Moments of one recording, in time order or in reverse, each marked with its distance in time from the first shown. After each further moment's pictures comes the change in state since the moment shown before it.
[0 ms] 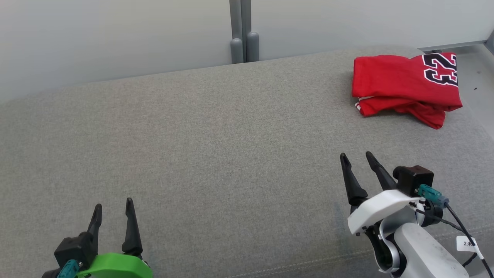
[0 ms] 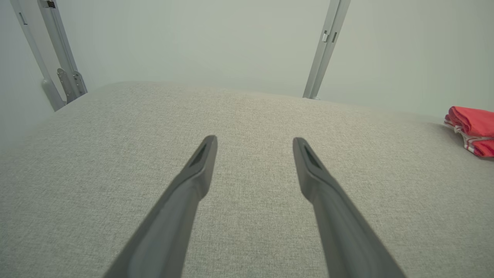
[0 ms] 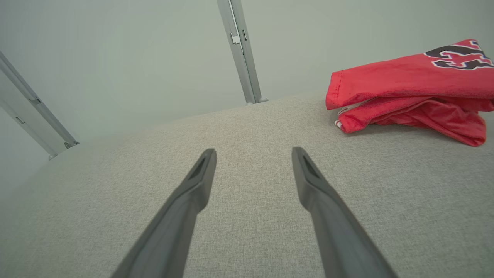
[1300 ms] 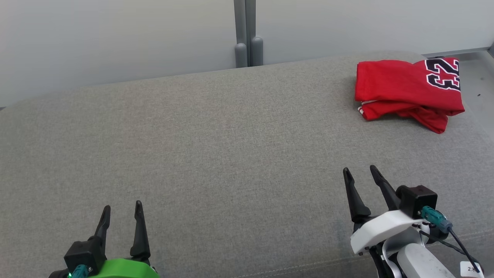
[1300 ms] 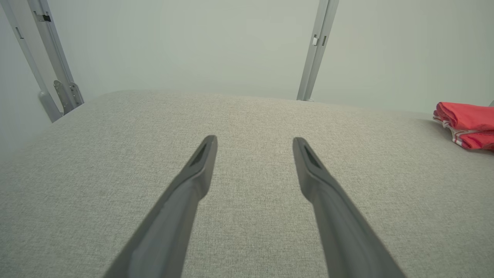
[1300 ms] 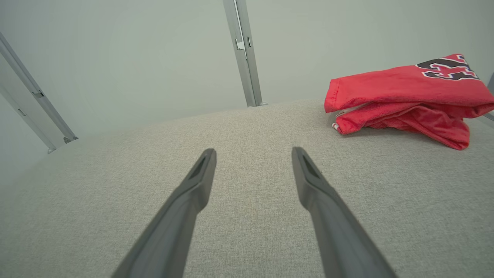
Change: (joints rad) left arm 0.032 -0.002 -0.026 -0.031 0.036 0.000 -0.012; right arm 0.135 0.022 -0.069 -0.122 -0.124 -0.001 0.000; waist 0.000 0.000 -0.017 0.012
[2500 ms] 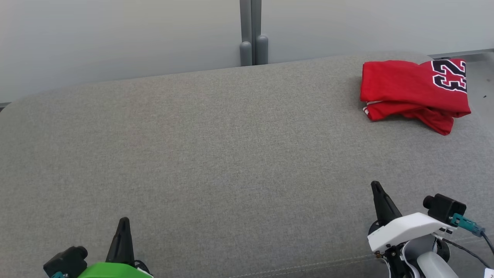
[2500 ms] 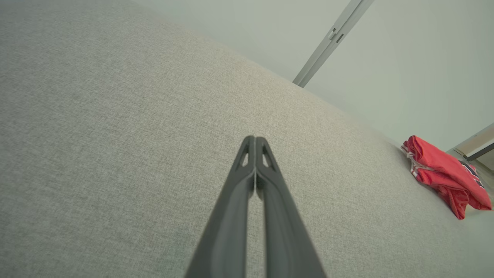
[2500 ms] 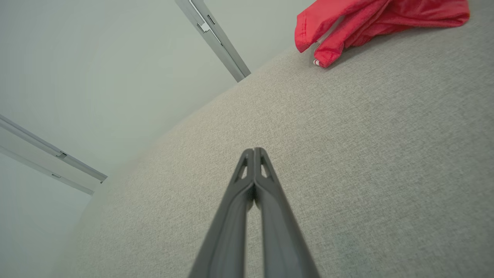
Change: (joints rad) left arm 0.018 -0.008 0.007 0.032 -0.375 -0.053 0.061; right arm 0.056 0.040 -0.117 0.023 0.335 0.058 0.080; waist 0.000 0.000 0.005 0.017
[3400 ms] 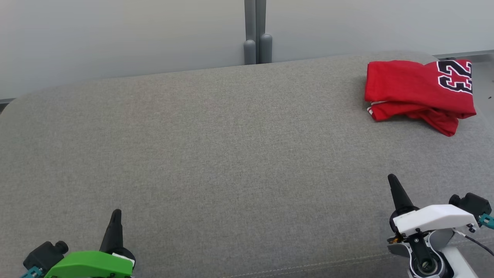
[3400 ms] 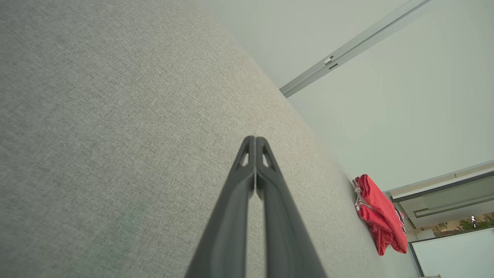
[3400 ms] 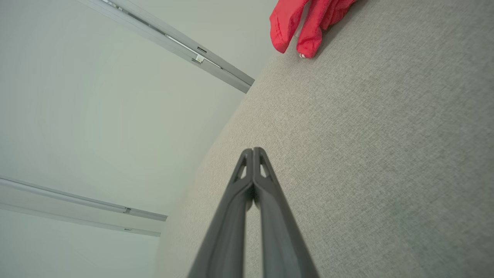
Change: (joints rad) left arm -0.054 0.020 0.045 0.043 -0.362 -0.062 0.086; right arm -0.014 0.013 -0.130 0.004 0.332 0.066 0.089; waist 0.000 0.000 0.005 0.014
